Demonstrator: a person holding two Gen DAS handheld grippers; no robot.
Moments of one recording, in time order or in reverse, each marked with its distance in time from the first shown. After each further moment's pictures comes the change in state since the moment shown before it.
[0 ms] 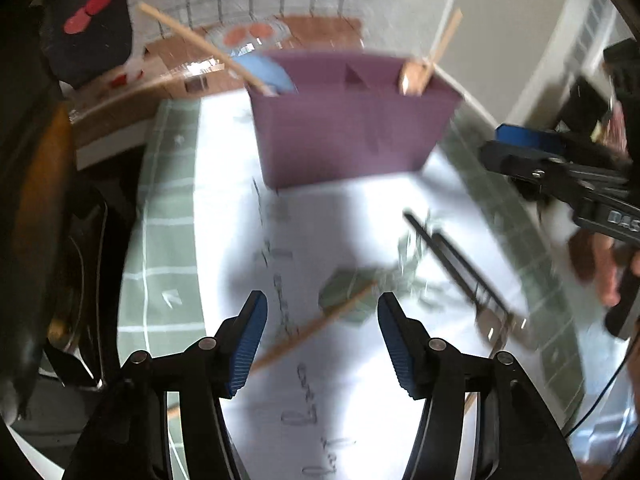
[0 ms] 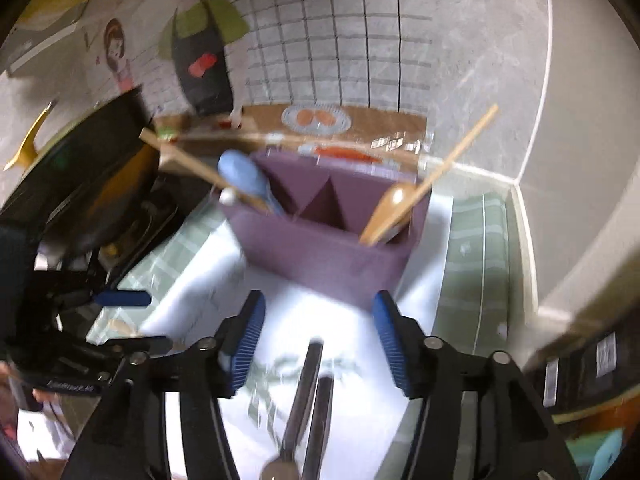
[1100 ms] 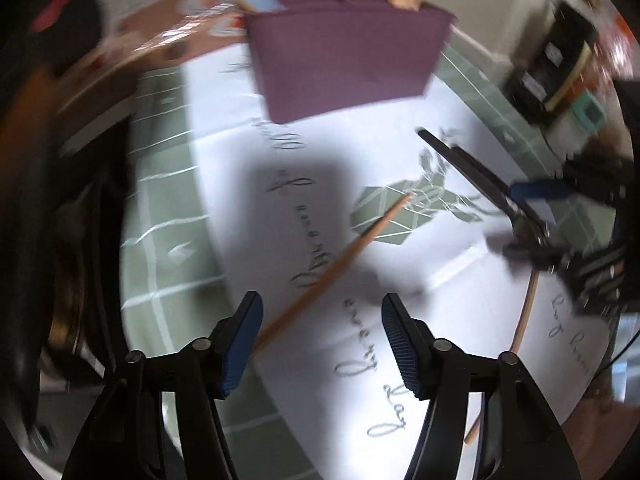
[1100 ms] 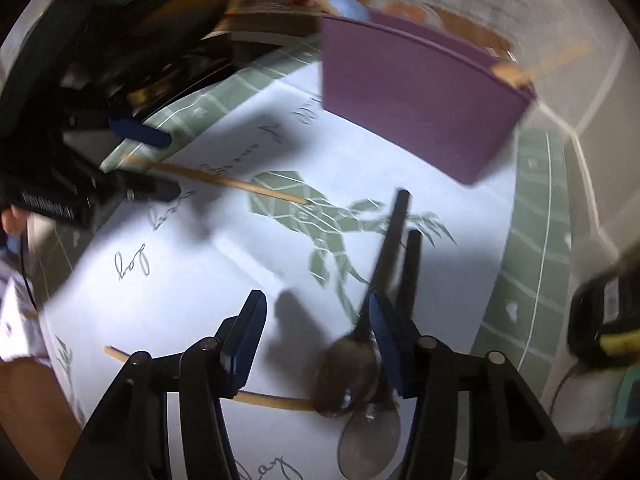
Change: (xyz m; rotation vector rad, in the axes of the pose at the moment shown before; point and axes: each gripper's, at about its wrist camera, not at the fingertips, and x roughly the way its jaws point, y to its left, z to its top) left arm 0.022 0.019 -0.022 0.185 0.131 -0.022; right arm 0.028 0.048 -0.078 -0.150 0.256 -0.001
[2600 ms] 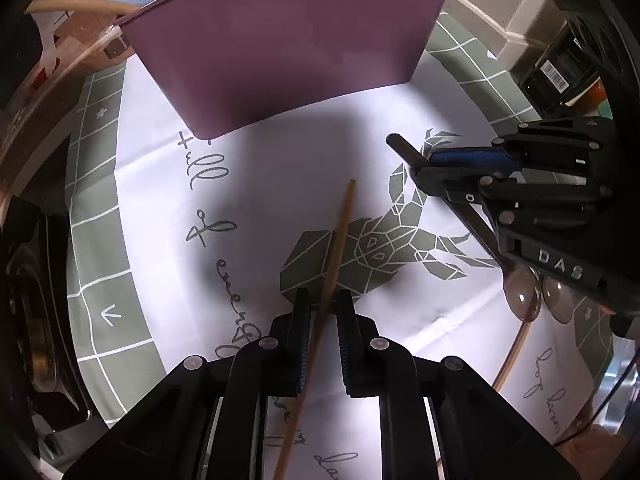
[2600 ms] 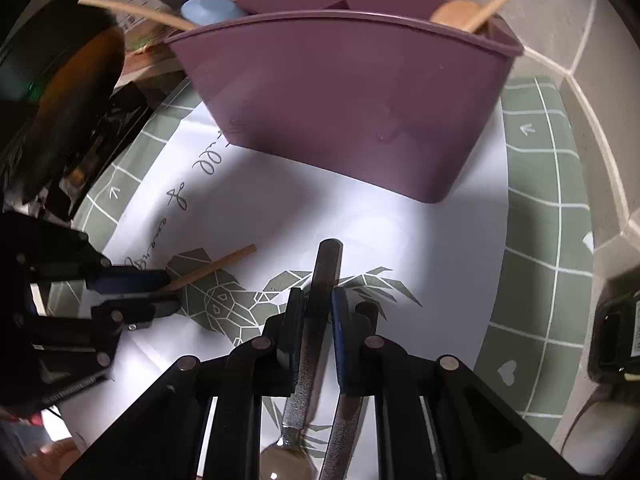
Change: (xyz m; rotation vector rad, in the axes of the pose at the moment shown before) left arm 0.038 -0.035 0.059 -0.031 0.135 0.001; right arm 0.053 -0.050 0.051 0.161 0.038 0.020
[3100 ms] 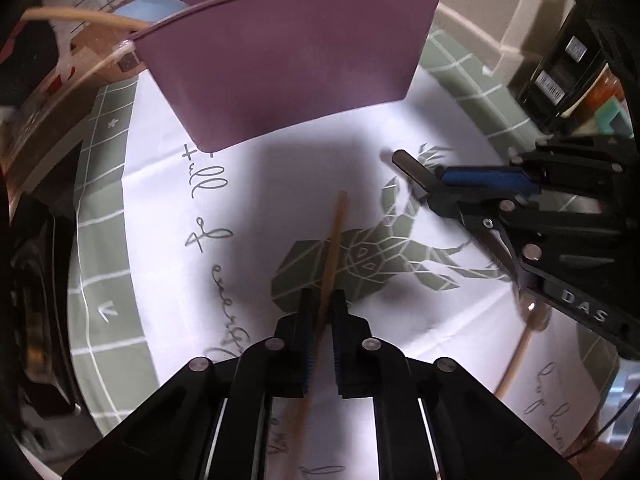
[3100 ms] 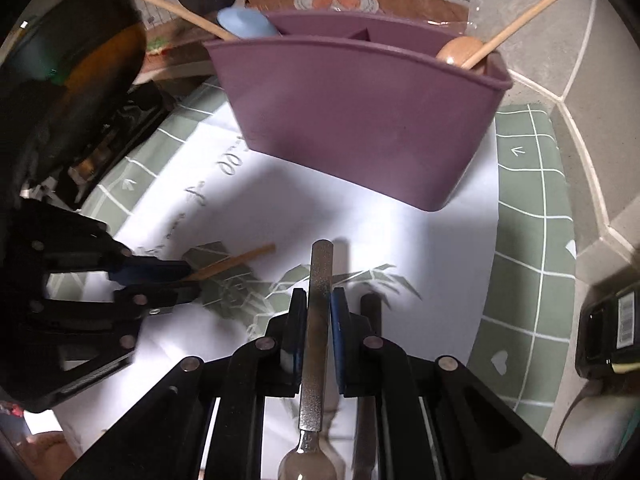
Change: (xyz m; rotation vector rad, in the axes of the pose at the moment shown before) left arm -0.008 -0.013 -0.012 -0.040 -0.121 0.005; right arm -0.028 0.009 -0.016 -0.025 -0.078 -0.004
